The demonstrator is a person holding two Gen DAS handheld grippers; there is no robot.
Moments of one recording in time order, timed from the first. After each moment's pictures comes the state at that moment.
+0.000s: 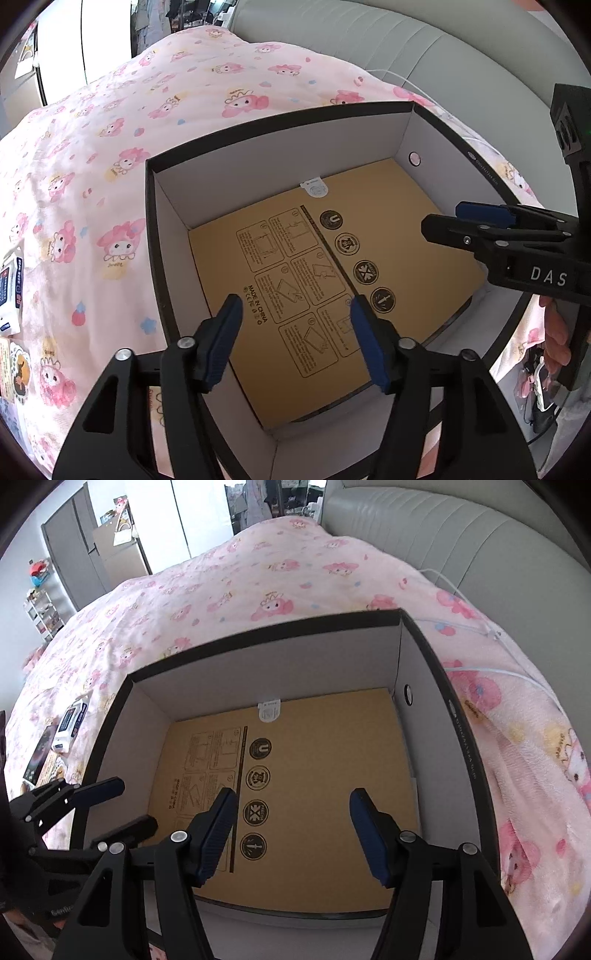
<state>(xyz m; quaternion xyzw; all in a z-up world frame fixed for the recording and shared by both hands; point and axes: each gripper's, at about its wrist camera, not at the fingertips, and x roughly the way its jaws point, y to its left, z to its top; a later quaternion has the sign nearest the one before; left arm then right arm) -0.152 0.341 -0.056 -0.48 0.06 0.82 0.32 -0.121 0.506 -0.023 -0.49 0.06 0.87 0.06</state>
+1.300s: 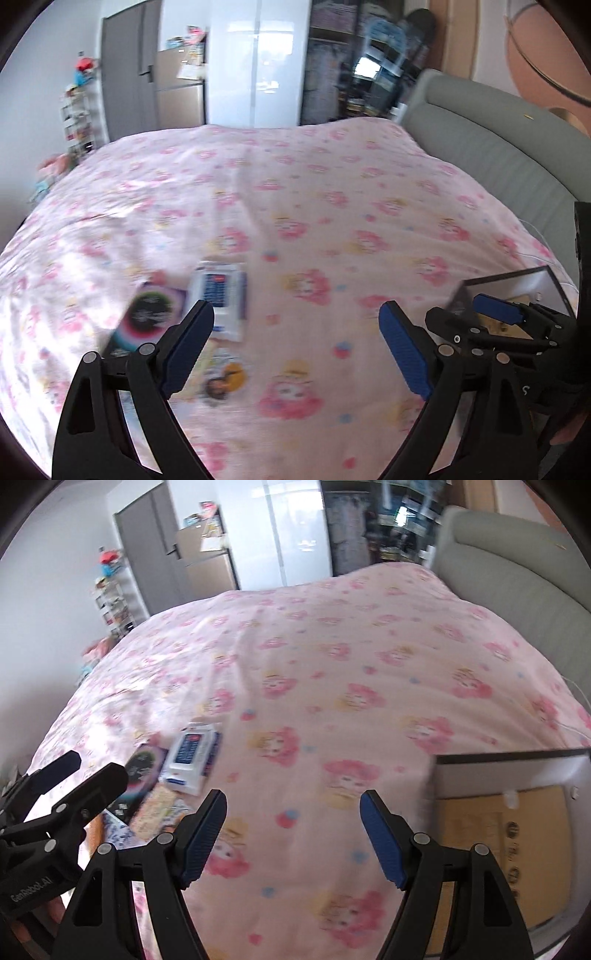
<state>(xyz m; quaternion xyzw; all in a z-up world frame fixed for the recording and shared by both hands) -0.183 0.016 0.040 -0.37 -0.03 0.93 0.06 -0.203 0.207 0.022 -0.43 0.04 0.90 -0.07</state>
